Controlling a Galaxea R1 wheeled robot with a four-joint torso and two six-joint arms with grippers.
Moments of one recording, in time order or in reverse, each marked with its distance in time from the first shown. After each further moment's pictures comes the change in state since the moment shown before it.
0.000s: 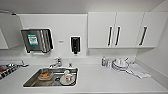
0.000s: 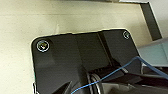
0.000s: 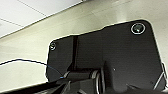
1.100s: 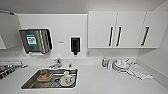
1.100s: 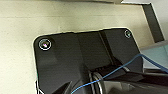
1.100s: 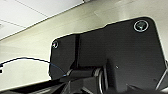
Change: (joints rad) left arm 0.004 -0.017 0.008 0.000 -0.008 0.000; right arm 0.000 -0.021 0.044 0.001 -0.013 0.005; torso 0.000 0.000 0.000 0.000
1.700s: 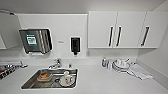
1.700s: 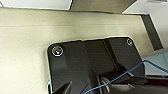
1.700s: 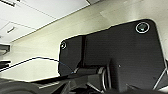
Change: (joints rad) left arm 0.003 -0.206 0.214 0.000 -0.065 -0.008; right arm 0.005 -0.209 0.294 0.000 -0.008 0.000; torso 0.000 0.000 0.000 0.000
